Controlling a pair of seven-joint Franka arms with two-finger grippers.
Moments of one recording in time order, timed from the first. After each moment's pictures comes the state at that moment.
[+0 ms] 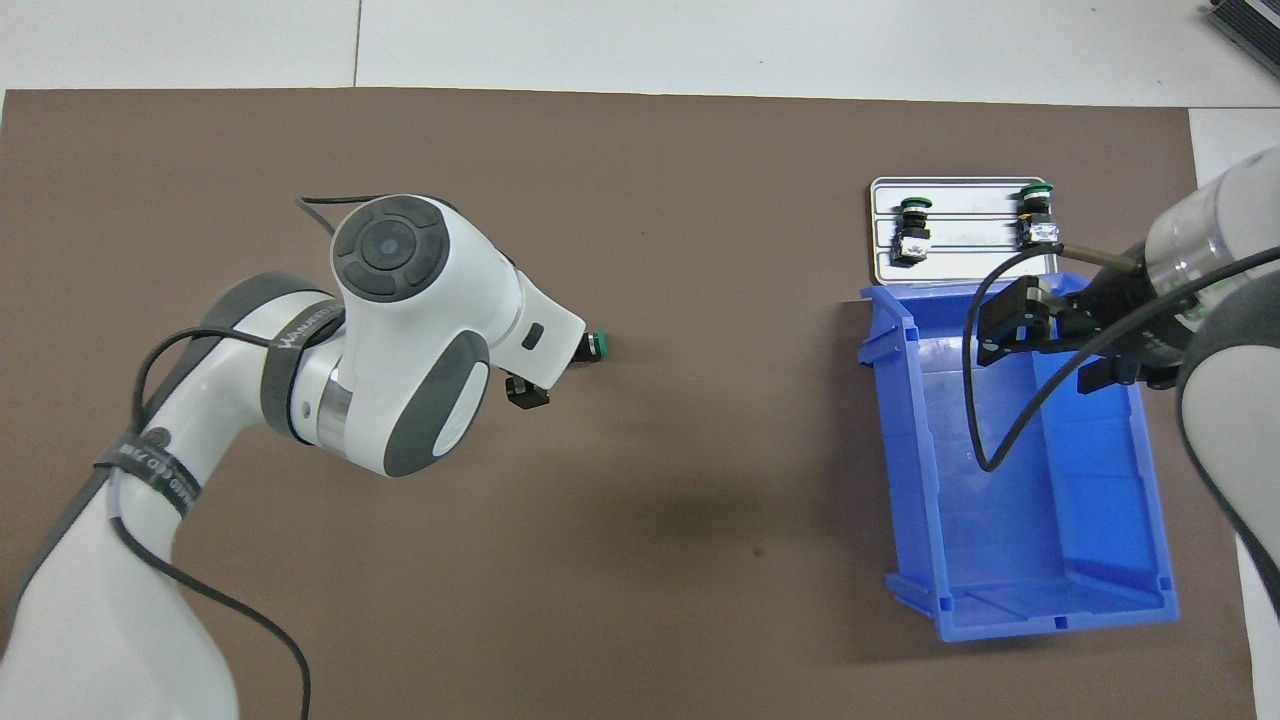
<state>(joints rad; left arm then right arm) -0.48 0.34 -0.08 -1.77 -0.07 2.16 0.83 0.08 0.00 0.05 -1.60 0.07 1.50 0.41</state>
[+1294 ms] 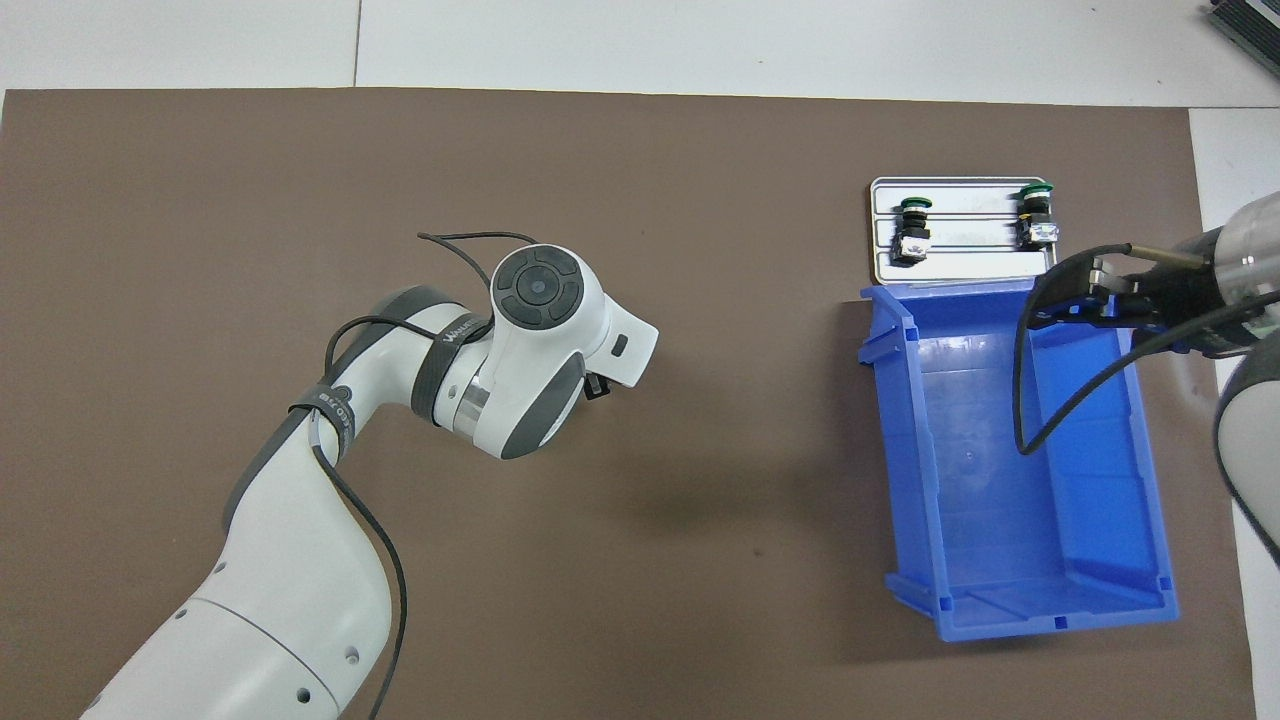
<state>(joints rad) -0.53 0.51 -0.07 -1.71 0.07 2.29 0.68 -0.03 -0.02 0.05 -1.63 0.03 1.62 0.22</state>
